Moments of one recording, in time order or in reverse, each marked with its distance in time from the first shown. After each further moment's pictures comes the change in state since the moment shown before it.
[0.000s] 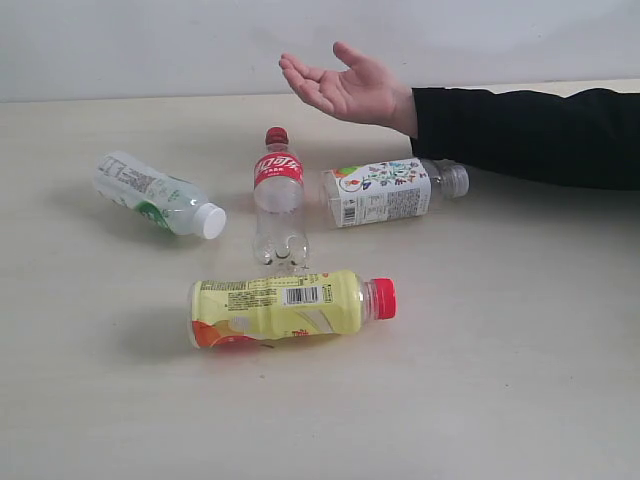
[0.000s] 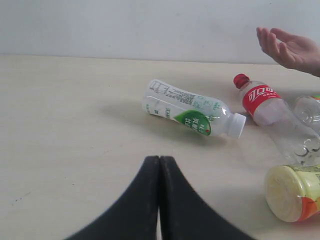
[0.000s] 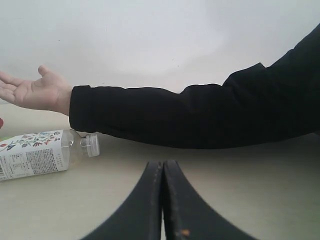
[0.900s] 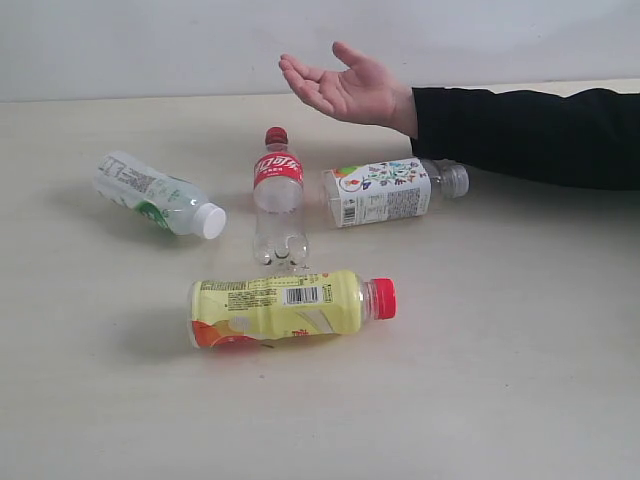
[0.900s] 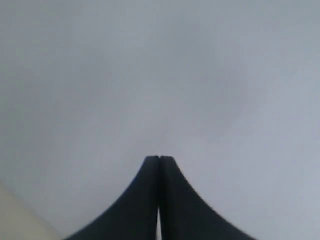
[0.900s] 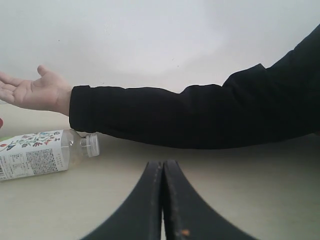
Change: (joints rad) left arm 0.000 -0.002 -0.027 -0.403 -0.699 -0.253; right arm 0.000 0.000 0.000 0.000 0.000 0.000
